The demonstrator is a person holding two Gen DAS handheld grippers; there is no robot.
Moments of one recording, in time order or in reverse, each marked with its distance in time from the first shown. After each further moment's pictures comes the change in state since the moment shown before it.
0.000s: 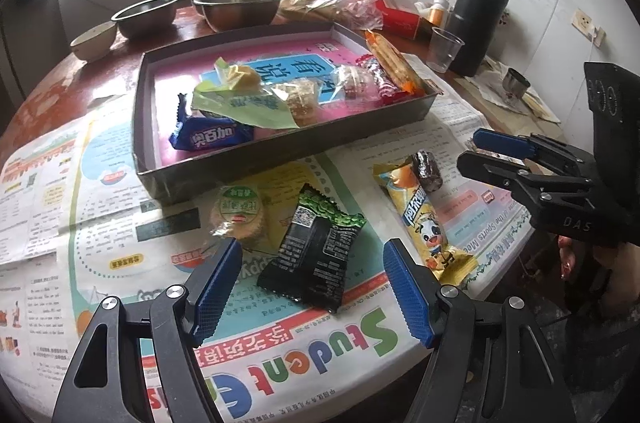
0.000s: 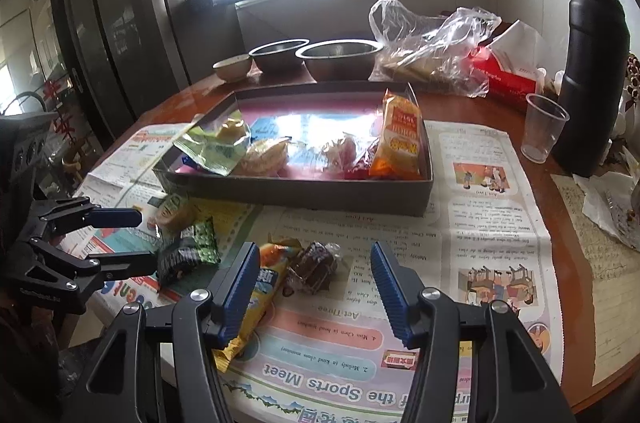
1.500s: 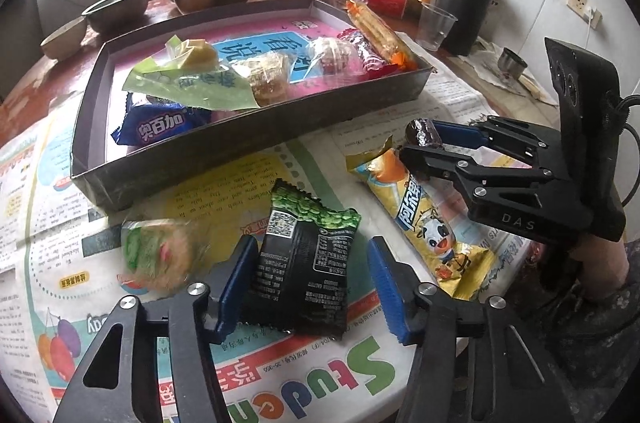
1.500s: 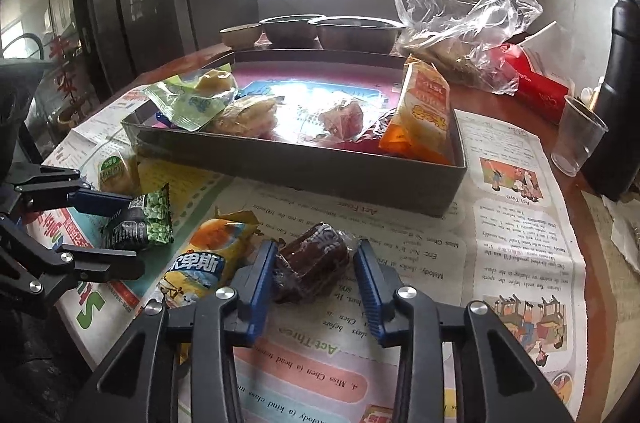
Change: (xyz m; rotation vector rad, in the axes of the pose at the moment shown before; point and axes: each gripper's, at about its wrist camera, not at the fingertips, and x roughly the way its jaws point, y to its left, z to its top) left arm 0.039 -0.011 0.002 0.036 0.030 -0.031; right arm 0.055 -0.007 -0.010 -0.119 0.020 -0.003
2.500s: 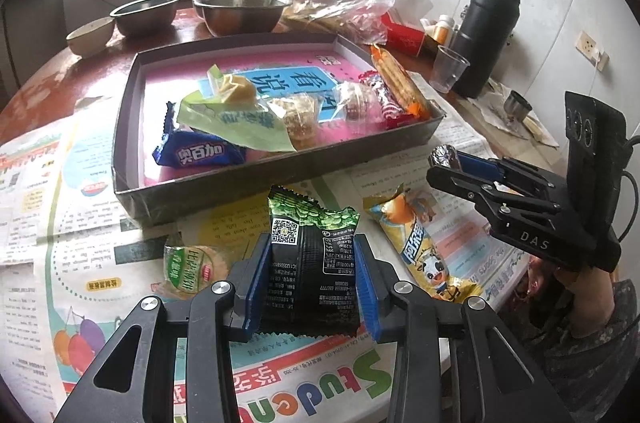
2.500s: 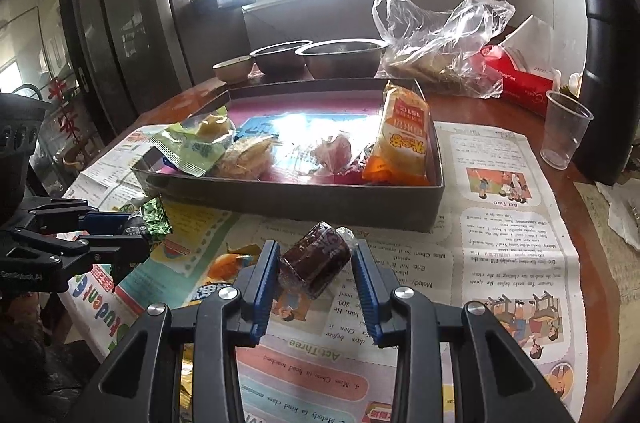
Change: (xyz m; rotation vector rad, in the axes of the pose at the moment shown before) left arm -0.025 0.016 0.010 -0.093 -0.085 -0.001; right arm -0.024 -0.007 0.009 0.102 -0.082 0.033
